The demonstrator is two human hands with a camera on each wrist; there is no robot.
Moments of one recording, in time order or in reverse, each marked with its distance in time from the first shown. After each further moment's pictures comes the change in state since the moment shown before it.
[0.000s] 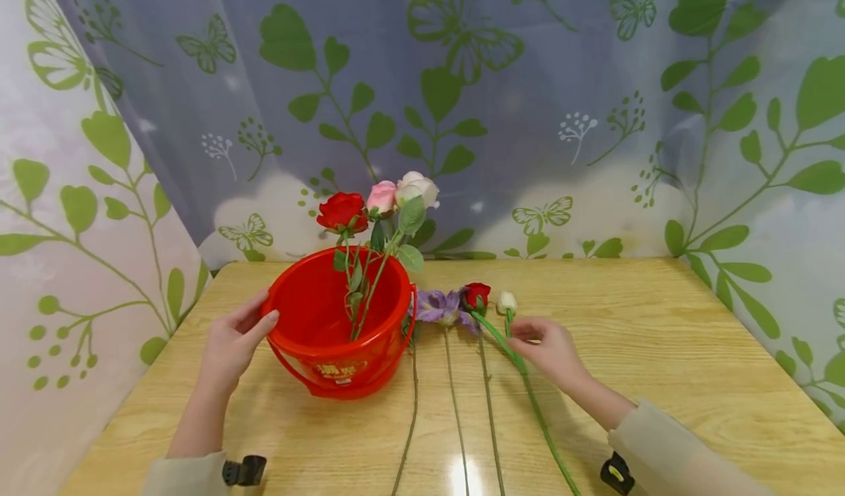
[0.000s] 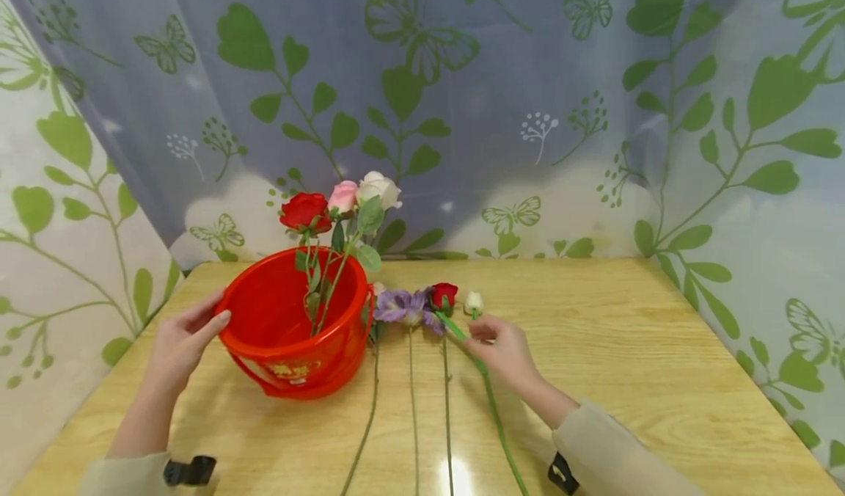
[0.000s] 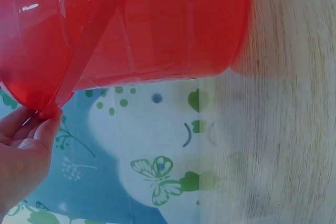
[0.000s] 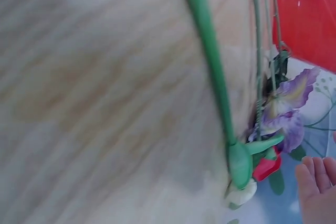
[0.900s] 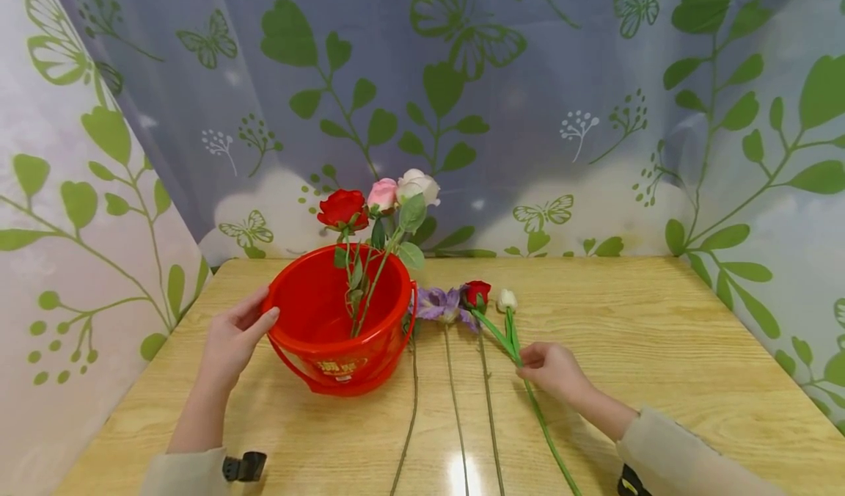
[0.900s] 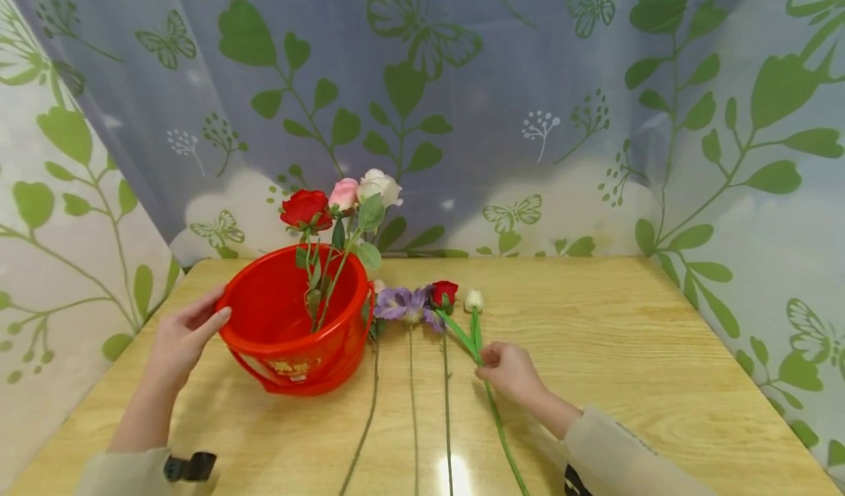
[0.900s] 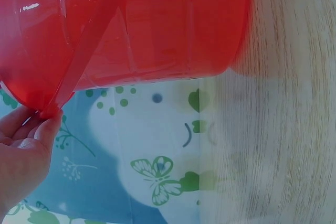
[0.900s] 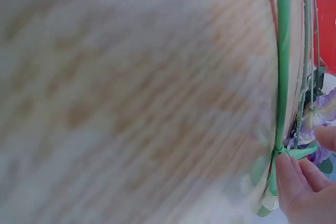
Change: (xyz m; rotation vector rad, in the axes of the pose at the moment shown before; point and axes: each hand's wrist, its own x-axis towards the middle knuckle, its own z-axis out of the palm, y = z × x) left_hand 0.001 0.002 0.000 0.013 -0.004 0.011; right_hand -0.019 0.019 0.000 -0.137 -0.157 0.163
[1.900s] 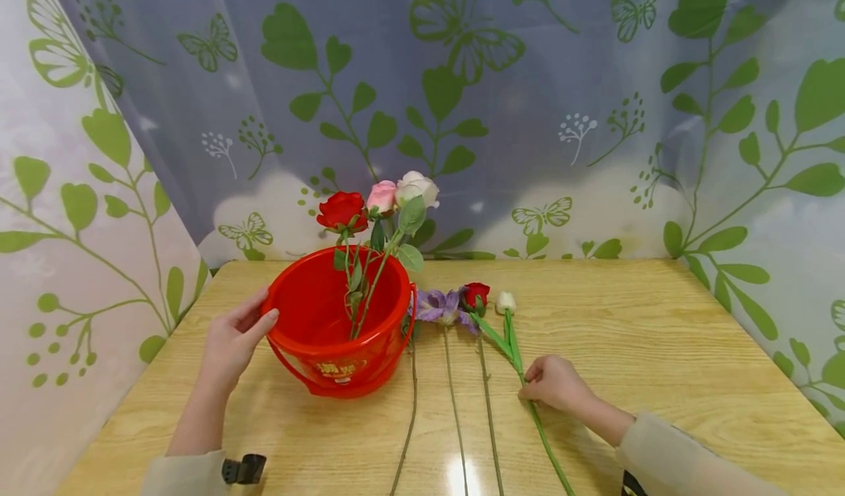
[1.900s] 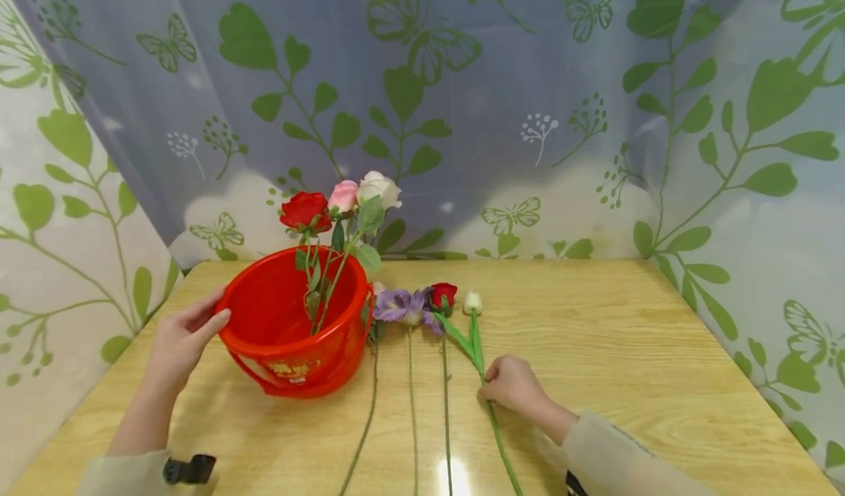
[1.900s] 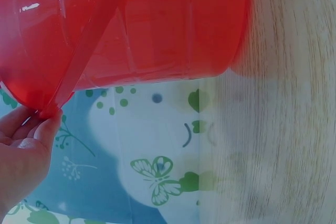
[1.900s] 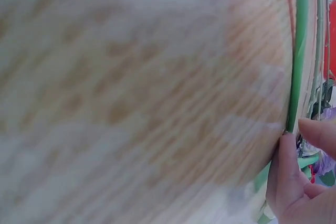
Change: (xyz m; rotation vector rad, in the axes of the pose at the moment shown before) left_hand -0.001 0.000 0.001 -0.025 -0.004 -0.009; right_hand -0.008 0.005 0.006 -0.028 -0.037 0.112
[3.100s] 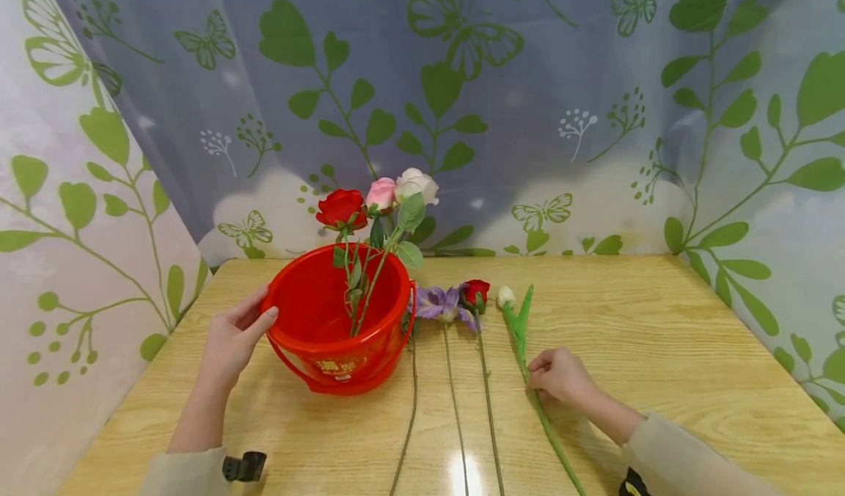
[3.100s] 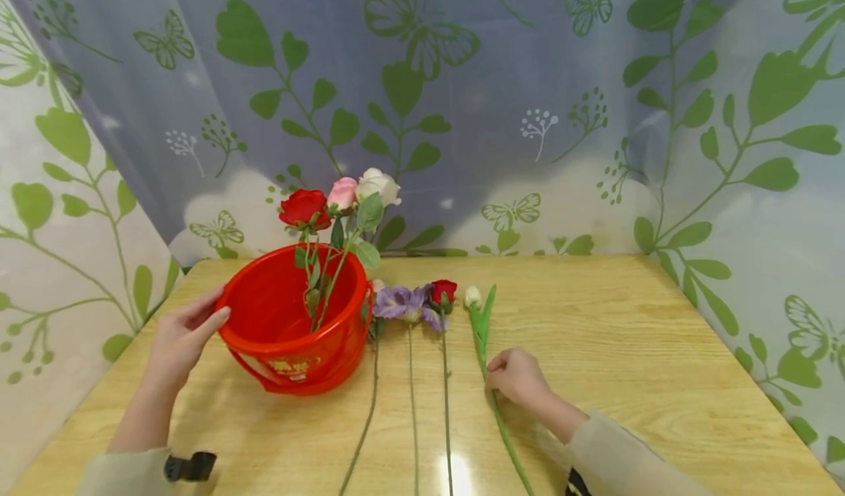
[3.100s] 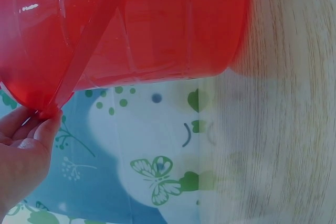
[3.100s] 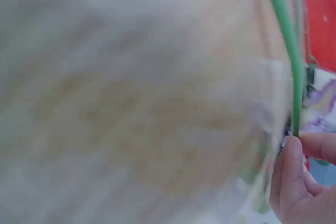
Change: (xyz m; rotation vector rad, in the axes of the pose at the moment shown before) left_hand 0.000 0.002 0.000 0.013 0.003 -0.011; right_hand 0.002 0.001 -0.006 0.084 0.026 0.060
